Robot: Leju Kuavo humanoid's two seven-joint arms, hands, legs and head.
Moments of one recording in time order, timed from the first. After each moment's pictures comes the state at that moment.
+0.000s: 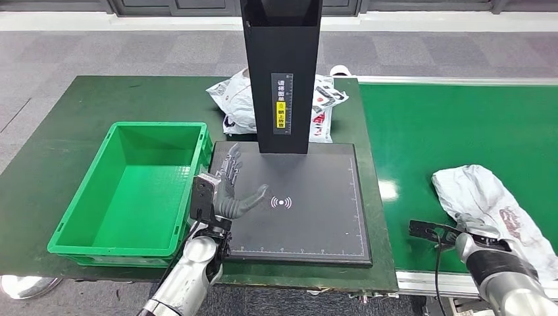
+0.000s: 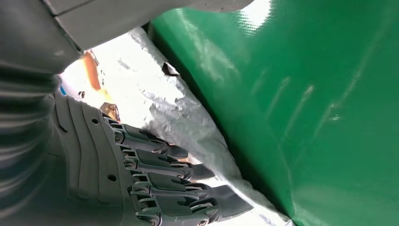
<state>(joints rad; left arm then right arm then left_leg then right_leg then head) -0.32 -0.23 -0.25 -1.02 -0.13 0.16 -0.57 -0.65 -0.30 0.25 -0.31 1.29 0.38 0.17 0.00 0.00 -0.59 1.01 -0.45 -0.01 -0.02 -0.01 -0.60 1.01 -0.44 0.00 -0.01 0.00</state>
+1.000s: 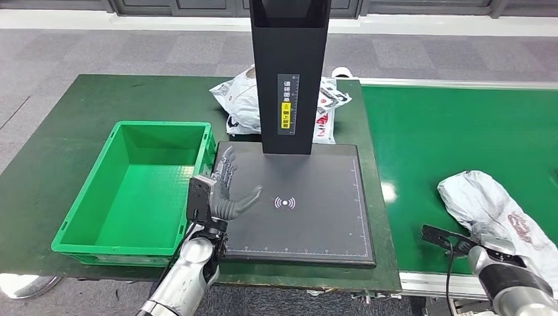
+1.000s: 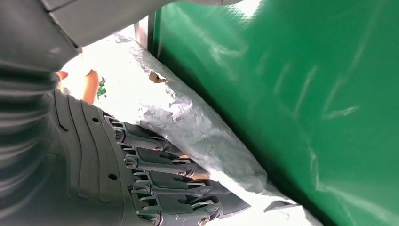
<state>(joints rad) -0.31 -0.22 -0.22 -1.01 -0.13 0.16 -0.56 -0.58 -0.36 0.25 -0.31 1.21 0.25 0.20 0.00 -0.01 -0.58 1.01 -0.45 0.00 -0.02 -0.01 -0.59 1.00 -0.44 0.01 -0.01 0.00</state>
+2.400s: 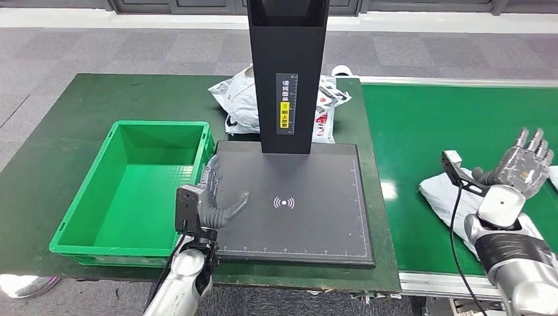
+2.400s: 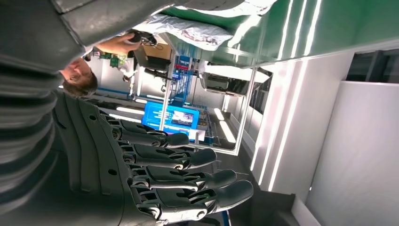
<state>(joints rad) -0.21 -0.23 -0.16 -1.12 -0.18 0.20 -0.53 -0.68 -0.33 0.21 -0.50 1.55 -0.40 0.50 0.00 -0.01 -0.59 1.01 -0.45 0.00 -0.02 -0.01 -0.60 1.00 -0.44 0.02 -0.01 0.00</state>
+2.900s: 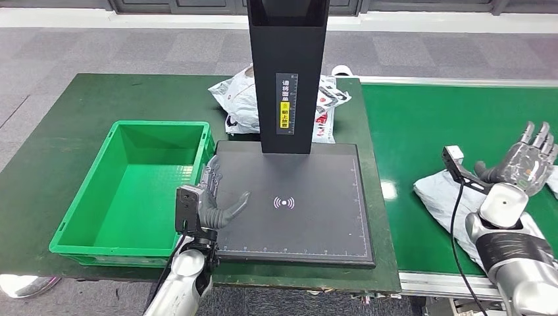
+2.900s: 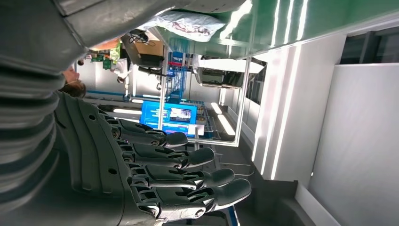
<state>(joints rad) -0.21 -0.23 -0.16 -1.12 -0.18 0.20 -0.53 -0.68 -0.32 0.19 -0.51 1.57 -0.47 0.50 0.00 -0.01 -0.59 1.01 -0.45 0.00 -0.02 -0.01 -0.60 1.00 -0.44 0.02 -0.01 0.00</state>
